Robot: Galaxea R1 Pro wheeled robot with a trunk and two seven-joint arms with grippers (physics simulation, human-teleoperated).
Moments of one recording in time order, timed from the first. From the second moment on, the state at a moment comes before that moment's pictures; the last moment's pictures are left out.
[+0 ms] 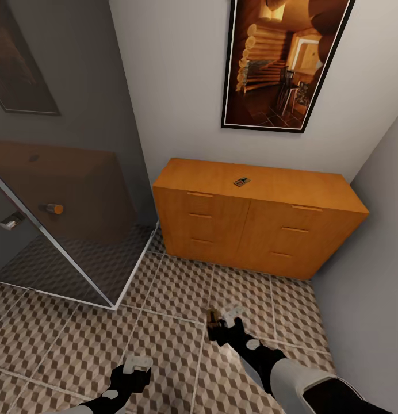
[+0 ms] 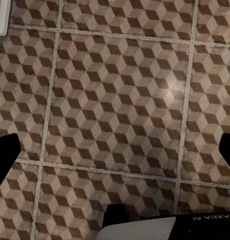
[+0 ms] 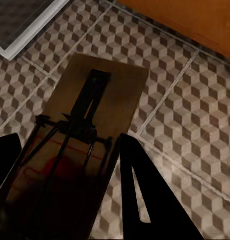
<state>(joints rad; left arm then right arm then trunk) -0.62 -0.04 -0.27 0.08 0.16 -0.32 0.06 -0.77 0.16 0.24 -0.02 0.10 -0.31 0.10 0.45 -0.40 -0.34</state>
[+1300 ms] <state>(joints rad) -0.62 -0.04 -0.27 0.08 0.16 -0.32 0.06 -0.39 0.09 0.23 -0.02 0.09 -0.86 -0.33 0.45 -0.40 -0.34</state>
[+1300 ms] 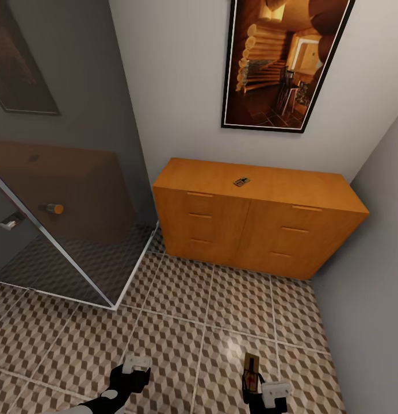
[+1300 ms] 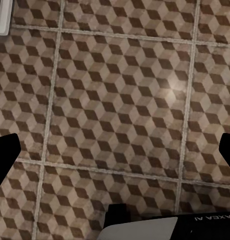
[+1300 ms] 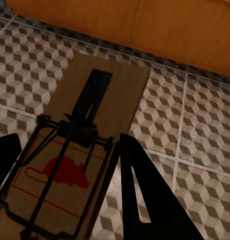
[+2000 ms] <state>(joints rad) -0.62 -0.07 -0.26 -0.04 0.15 -0.05 0.09 -0.39 0.09 0.23 -0.02 0.09 -0.82 -0.33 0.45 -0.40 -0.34</state>
